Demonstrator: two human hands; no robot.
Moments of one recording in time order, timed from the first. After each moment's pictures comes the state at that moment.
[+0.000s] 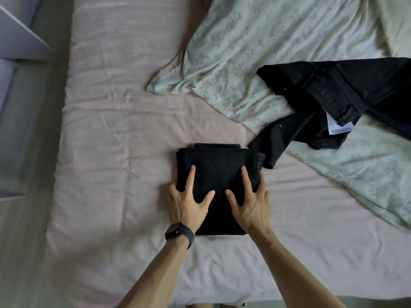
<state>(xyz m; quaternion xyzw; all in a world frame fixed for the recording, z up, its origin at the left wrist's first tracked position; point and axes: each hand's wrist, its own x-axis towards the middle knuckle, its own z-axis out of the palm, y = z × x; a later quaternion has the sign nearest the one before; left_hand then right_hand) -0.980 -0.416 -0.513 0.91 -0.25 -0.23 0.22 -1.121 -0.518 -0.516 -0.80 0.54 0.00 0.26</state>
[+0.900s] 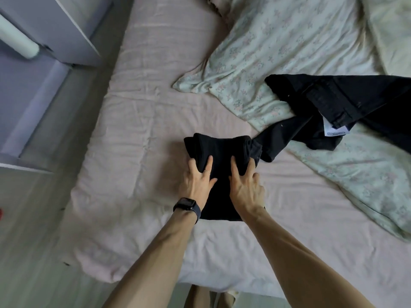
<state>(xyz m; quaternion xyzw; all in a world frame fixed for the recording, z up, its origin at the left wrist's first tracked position) -1.006 -0.413 -0.478 0.91 -0.38 -0.17 0.00 -1.121 -0.505 -0.489 -0.89 0.44 0.11 0.10</state>
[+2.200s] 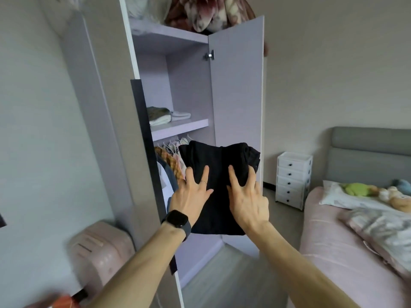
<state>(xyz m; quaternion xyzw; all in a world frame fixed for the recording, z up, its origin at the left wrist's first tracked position) -0.535 0.052 0.151 0.91 -0.21 0.34 -0.07 -0.584 -0.104 0.121 -0.93 0.13 -0.35 0.08</state>
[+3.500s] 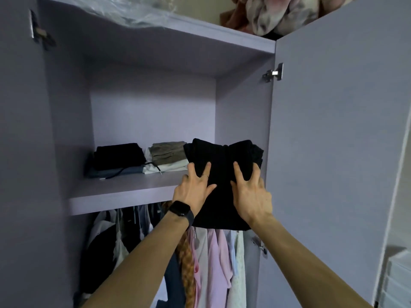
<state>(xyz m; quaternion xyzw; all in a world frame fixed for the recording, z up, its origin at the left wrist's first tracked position) 0.031 -0.090 0.263 0.94 -0.02 0.34 0.01 0.046 -0.260 0.247 -0.91 -0.09 -0.39 0.09</state>
